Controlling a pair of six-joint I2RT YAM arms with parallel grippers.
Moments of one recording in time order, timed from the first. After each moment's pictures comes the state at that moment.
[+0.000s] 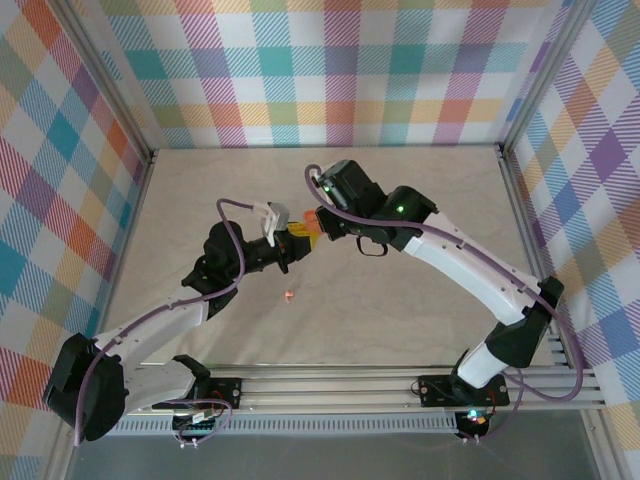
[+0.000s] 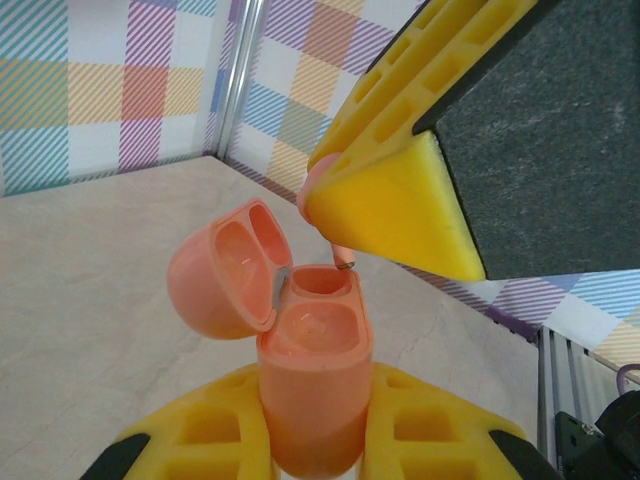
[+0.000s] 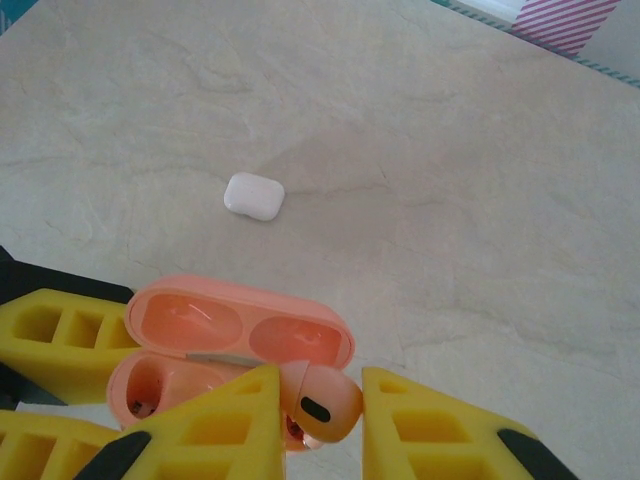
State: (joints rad) left arm -0.56 1.13 0.64 0.42 0.51 -0.28; right arm 0.93 1.58 1.76 -0.99 0.27 0.25
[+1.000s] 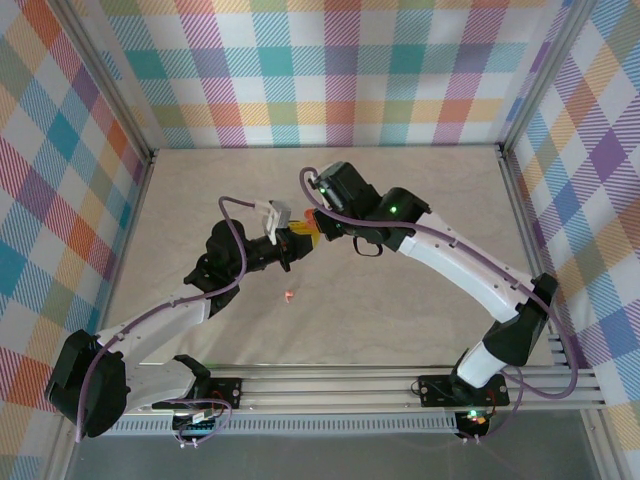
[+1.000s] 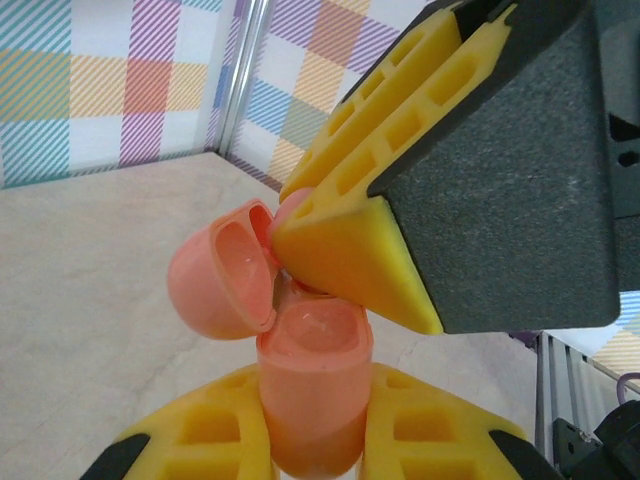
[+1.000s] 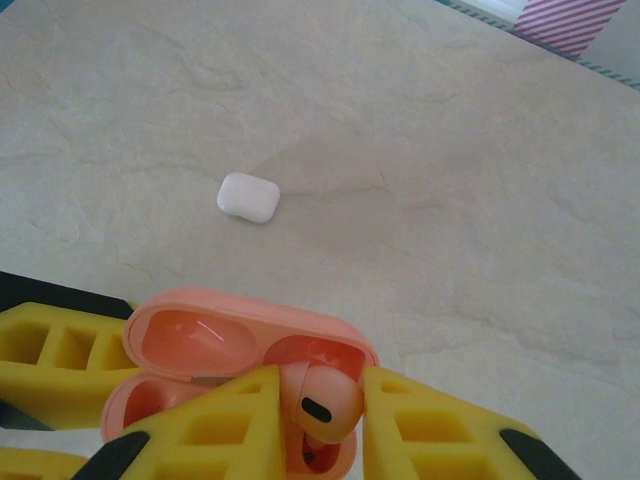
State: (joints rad) left arm -0.57 1.15 0.65 0.42 0.50 -0.30; right arm 0.92 1.59 1.73 -0.95 0.27 0.24
